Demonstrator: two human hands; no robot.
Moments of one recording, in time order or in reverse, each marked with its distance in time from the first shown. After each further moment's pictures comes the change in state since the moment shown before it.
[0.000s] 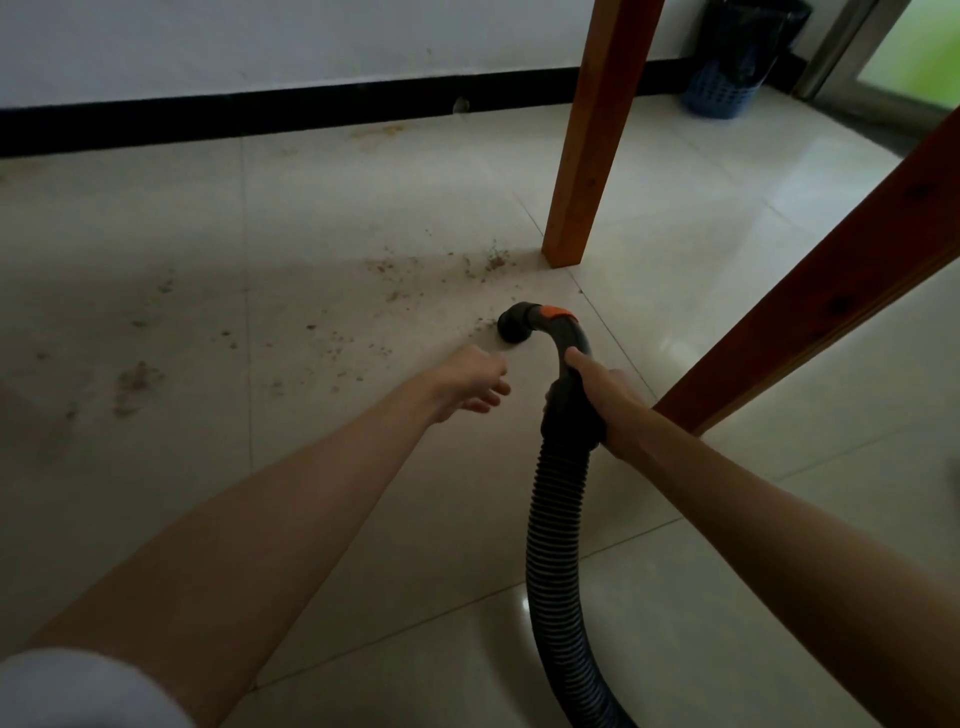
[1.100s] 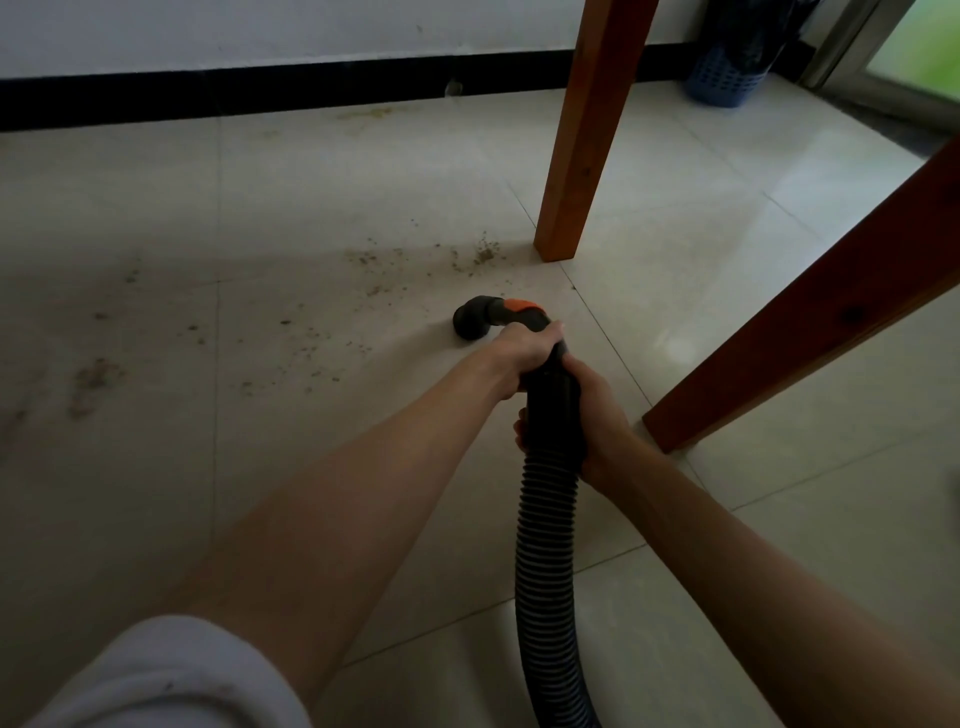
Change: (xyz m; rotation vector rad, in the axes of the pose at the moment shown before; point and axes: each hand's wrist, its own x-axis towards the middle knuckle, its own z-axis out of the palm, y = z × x) left_hand 0.055 0.042 0.048 -0.343 0.004 -0.052; right_hand -0.001 0.012 0.000 0.365 -0.276 0.018
